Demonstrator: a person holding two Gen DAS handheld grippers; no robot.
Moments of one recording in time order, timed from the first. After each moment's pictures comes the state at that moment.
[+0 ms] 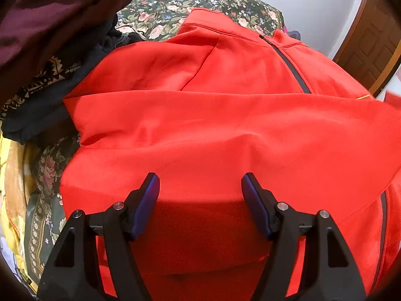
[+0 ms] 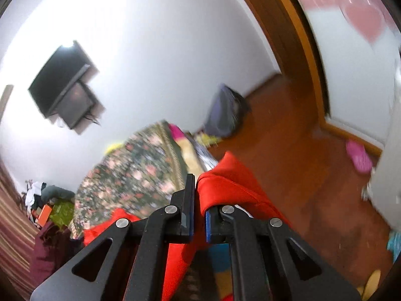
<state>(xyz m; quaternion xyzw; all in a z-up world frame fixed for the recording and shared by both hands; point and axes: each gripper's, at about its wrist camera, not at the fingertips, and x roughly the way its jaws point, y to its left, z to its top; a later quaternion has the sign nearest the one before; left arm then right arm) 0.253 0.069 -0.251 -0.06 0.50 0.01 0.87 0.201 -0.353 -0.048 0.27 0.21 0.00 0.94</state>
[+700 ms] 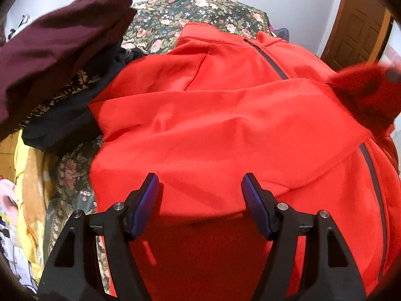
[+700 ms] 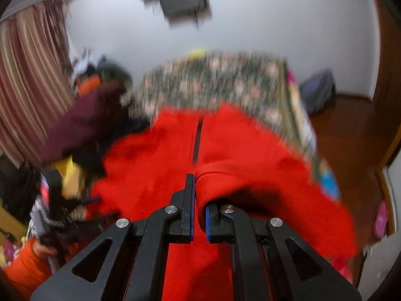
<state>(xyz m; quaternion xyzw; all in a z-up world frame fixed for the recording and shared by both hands) 0.207 0.069 -0.225 0.00 0.47 0.00 0.88 0.182 -0.138 -0.110 0.05 0.40 0.24 0.88</state>
